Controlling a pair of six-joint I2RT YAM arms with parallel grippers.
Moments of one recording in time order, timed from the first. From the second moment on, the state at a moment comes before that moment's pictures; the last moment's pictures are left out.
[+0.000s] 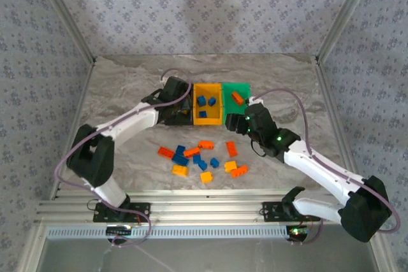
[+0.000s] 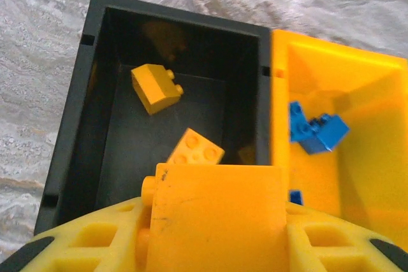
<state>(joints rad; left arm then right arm) -0.58 1.68 1.22 -0.38 -0.25 -0.65 0.66 1.09 0.77 -0.30 0.21 0.58</state>
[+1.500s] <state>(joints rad) -0.75 0.63 0.47 -0.52 -0.38 -0.84 0.81 1.55 0.76 -0.45 0.26 0.66</state>
